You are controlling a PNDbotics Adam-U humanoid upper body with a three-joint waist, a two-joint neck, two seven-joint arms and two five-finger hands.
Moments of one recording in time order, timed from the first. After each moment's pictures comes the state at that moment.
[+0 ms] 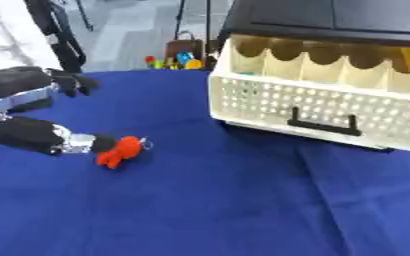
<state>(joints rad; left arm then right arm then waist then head) -0.58 1.02 -0.27 -1.99 -0.49 0.41 -0.74 -0.50 -0.84 -0.11 -1.99 0.44 0.17 -0.83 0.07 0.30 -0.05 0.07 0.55</state>
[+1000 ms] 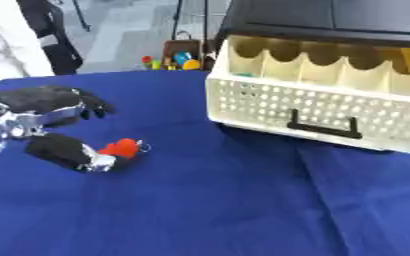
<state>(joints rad) -0.67 1.00 -0.39 -1.88 -0.59 0.43 -0.78 -0.48 -0.82 -0.12 -1.99 0.44 0.17 -0.85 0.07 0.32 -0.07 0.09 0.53</state>
